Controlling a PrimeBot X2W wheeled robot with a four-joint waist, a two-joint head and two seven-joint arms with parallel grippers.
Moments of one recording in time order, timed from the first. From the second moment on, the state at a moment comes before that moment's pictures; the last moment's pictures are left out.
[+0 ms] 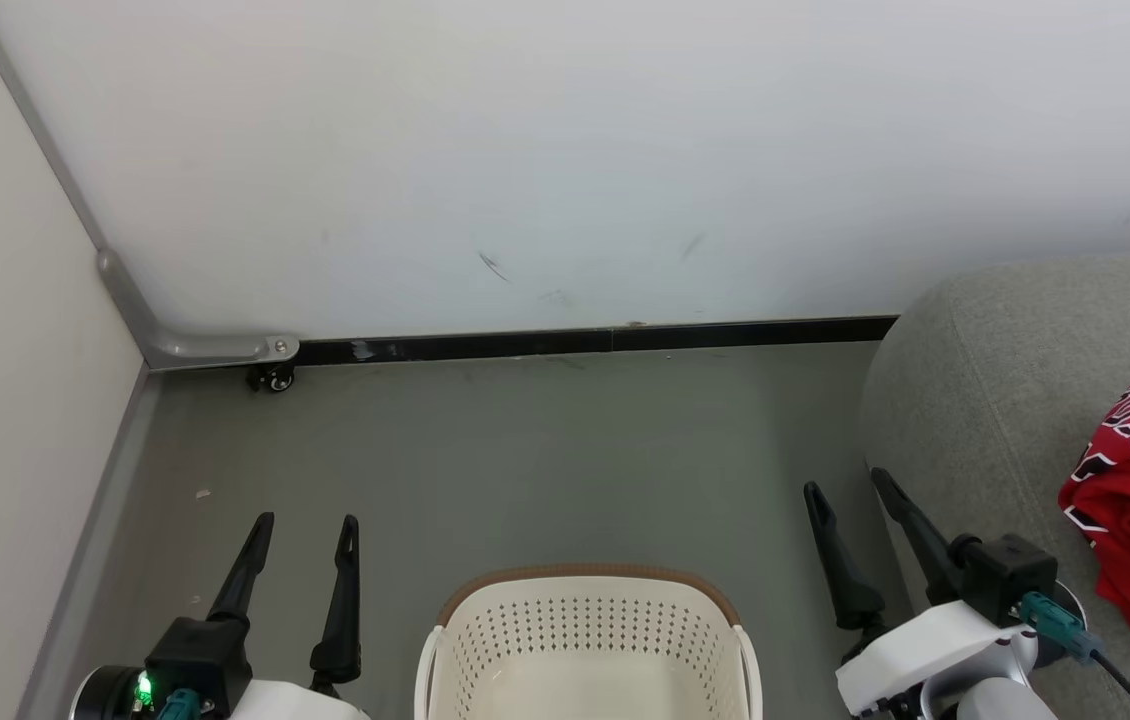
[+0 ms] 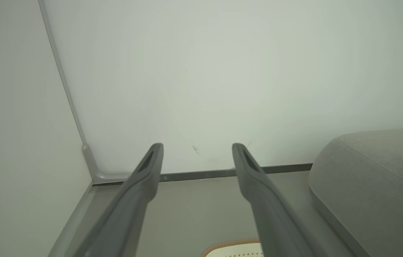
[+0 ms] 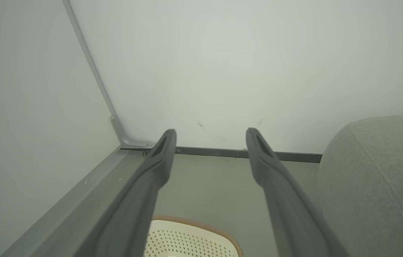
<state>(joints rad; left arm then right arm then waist) -0.02 0.26 -0.34 0.13 -0.34 0.25 -0.26 -0.15 -0.07 0.14 0.51 0.21 0.12 -0.25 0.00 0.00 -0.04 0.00</state>
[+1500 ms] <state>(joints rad) -0.02 0.22 -0.33 0.22 -0.31 0.28 -0.26 -0.06 -0.05 0.11 0.35 0.18 0.12 -0.07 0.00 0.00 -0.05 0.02</state>
